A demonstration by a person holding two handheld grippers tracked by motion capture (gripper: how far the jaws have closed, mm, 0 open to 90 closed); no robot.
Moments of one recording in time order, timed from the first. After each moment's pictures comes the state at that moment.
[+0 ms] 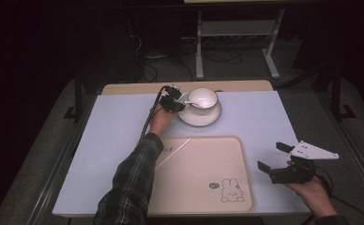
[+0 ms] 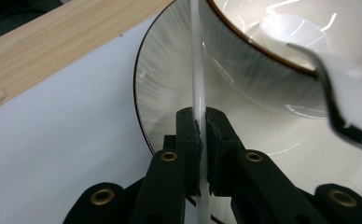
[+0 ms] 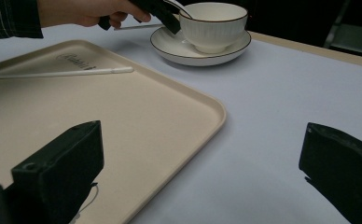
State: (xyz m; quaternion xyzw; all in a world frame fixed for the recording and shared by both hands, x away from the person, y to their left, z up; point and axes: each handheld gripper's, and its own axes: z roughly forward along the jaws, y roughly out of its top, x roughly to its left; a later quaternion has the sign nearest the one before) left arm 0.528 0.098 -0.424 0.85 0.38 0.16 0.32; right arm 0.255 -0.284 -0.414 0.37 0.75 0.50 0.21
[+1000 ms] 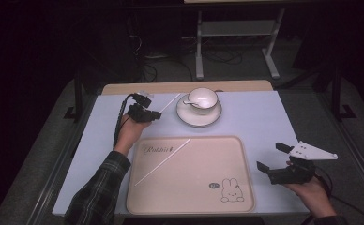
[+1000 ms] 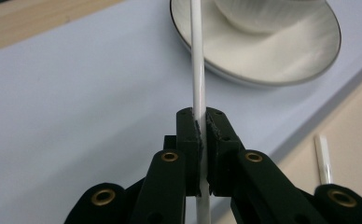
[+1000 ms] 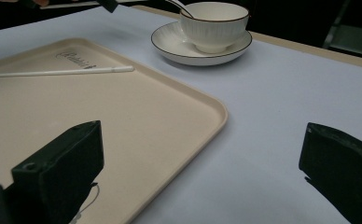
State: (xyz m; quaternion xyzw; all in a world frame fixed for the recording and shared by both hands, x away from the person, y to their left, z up) left arm 0.443 0.191 -0.384 0.83 0.42 0.12 0.34; right arm 0.254 -0.281 -0.413 0.37 0.75 0.50 0.21
